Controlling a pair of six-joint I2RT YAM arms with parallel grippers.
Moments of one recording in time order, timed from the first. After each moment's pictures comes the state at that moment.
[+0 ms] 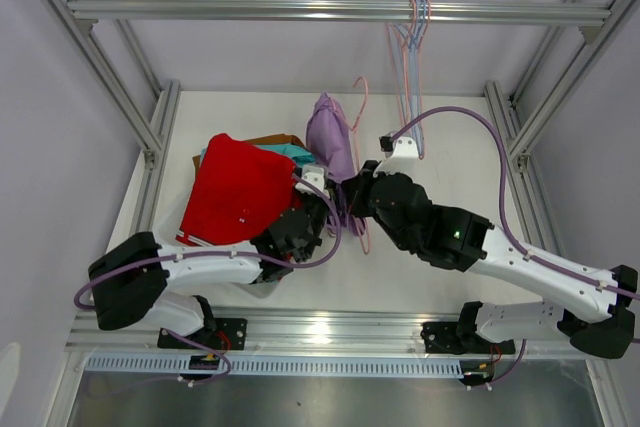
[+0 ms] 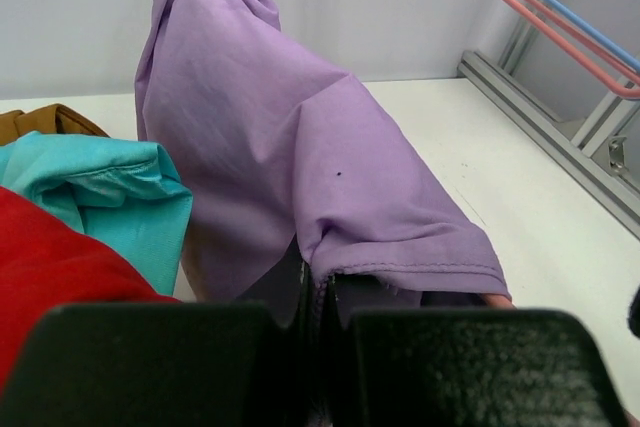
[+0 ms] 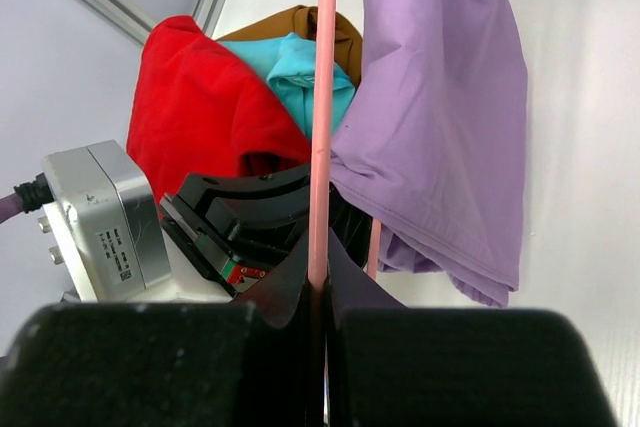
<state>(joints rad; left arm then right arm) -1.10 1.39 0.67 0.84 -0.78 -0.08 1.16 1.14 1.22 -0.43 0.65 0.70</state>
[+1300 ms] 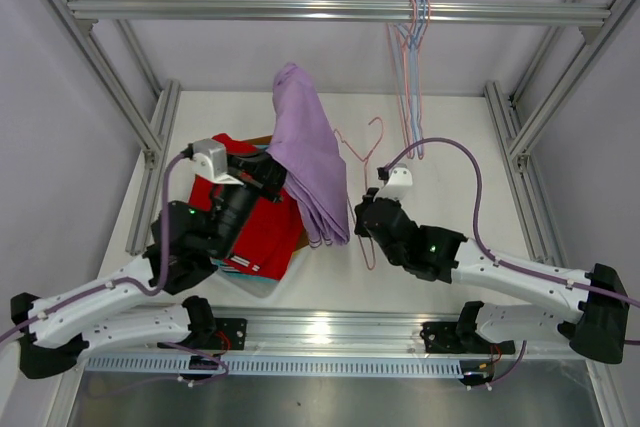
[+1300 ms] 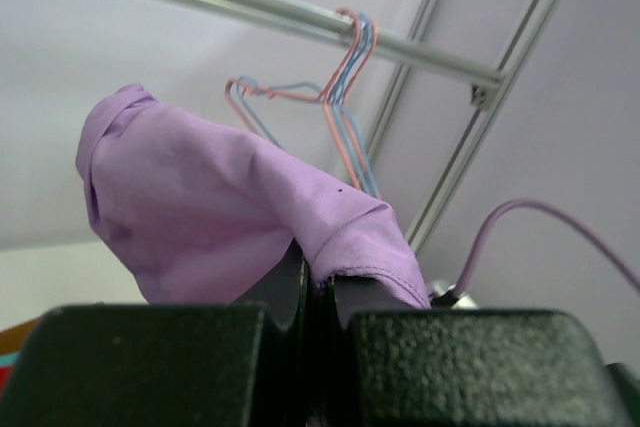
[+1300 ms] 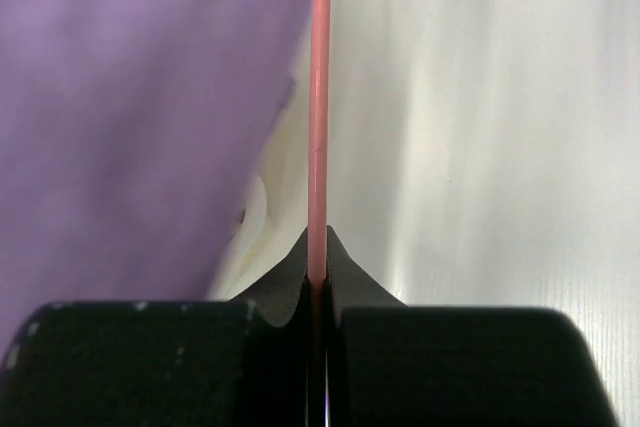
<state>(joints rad) -1.12 0.82 0.88 0.39 -0.56 -0.10 1.10 1.13 0.86 -0.26 0.68 0.74</state>
